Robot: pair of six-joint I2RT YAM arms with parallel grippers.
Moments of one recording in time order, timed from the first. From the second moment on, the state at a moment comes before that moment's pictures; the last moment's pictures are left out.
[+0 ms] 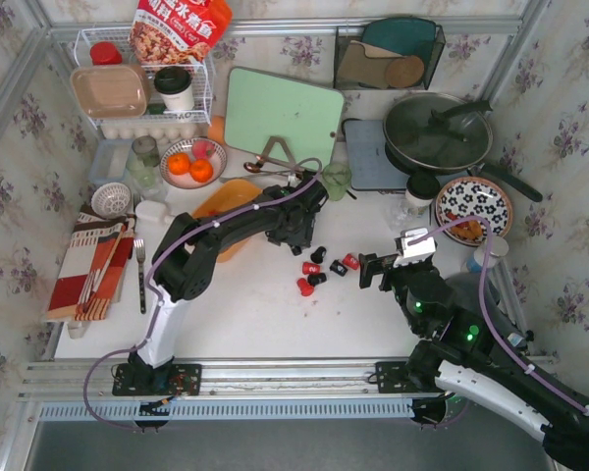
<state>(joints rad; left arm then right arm) -0.80 2.19 1.77 -0.79 -0.21 -0.54 0.93 0.42 0.55 -0.32 0.68 0.16</state>
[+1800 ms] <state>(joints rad) -0.77 2.24 1.76 -0.67 -0.19 -0.24 0.93 0.43 0.54 -0.32 0.68 0.16</state>
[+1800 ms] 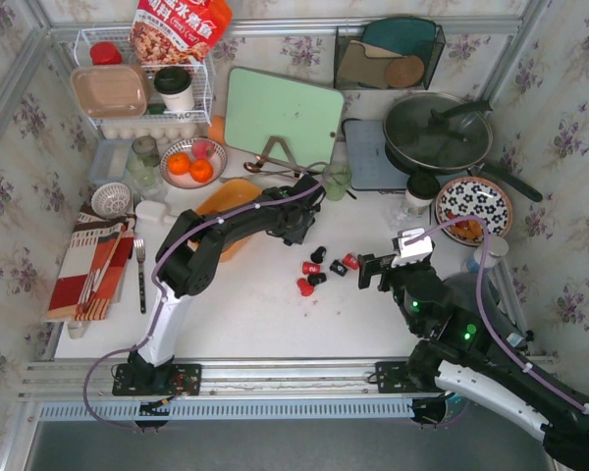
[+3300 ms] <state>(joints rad) -0.45 1.62 1.19 -0.58 -0.30 -0.35 0.93 0.47 0.52 -0.30 0.68 0.16</state>
